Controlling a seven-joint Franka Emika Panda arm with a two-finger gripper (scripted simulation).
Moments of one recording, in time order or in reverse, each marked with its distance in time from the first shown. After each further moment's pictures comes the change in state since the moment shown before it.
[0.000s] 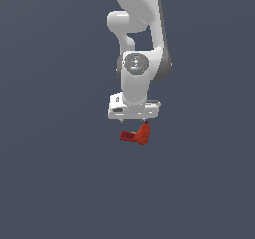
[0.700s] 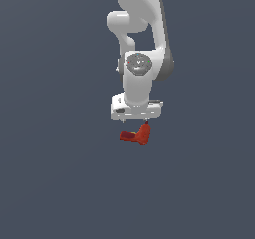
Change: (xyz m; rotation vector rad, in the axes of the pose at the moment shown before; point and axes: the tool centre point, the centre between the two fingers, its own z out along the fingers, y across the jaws) arm 0.002 -0.009 0.000 0.012 -0.005 -0.017
